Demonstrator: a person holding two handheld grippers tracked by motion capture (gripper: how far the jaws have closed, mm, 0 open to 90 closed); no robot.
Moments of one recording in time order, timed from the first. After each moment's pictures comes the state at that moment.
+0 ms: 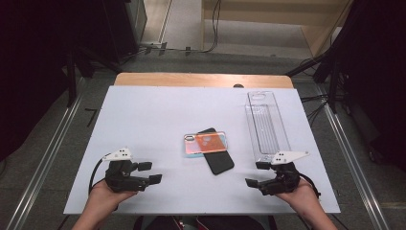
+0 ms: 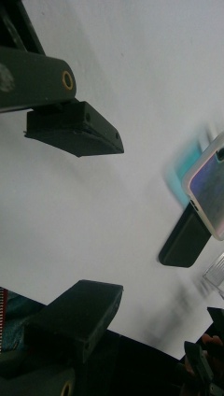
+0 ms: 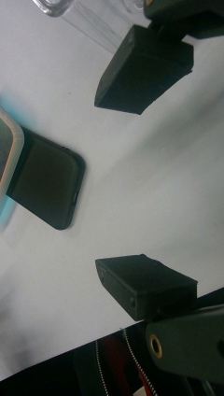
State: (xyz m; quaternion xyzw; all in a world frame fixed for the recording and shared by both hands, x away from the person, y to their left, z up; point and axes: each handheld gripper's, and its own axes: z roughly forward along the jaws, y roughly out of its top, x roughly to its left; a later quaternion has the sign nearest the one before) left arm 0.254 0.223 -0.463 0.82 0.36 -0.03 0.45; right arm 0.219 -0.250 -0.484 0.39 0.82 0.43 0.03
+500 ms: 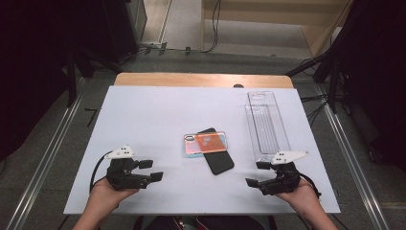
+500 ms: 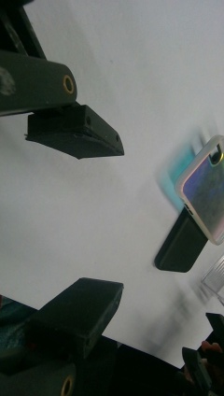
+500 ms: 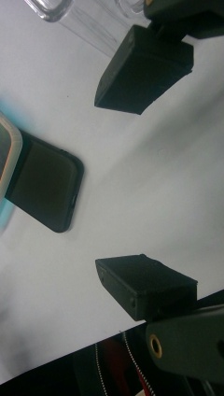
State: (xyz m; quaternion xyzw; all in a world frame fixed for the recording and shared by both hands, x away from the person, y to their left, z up) left arm 0.260 0.217 -0.456 0.82 0.36 -0.02 0.44; right arm 0.219 -0.251 -0.485 0.39 0.82 0.42 0.03
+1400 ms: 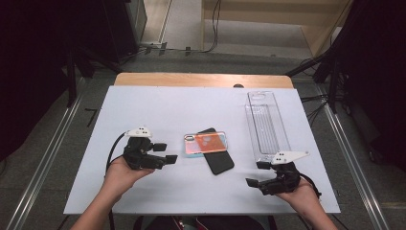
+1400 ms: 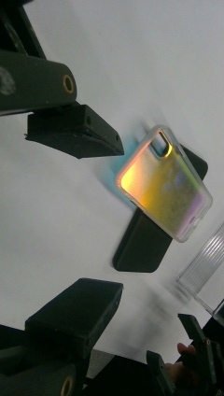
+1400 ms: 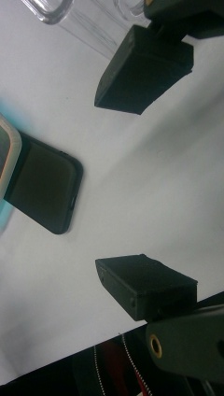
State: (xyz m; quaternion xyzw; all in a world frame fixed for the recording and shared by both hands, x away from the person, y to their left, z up) left arm 0.304 0.171 -0.435 0.84 0.34 -0.02 0.43; right arm 0.219 -0.252 -0.485 0.39 0.82 0.42 0.03
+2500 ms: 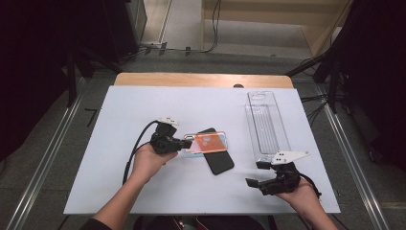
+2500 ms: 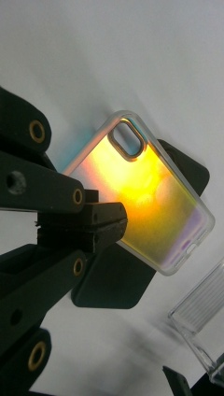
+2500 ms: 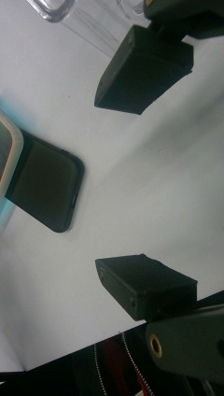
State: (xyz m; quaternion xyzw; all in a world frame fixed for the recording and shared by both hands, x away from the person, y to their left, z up) left arm 0.347 0.111 -0.462 0.85 0.37 -0.04 0.38; right arm 0.219 -0.251 -0.484 0.38 0.82 0.42 0.03
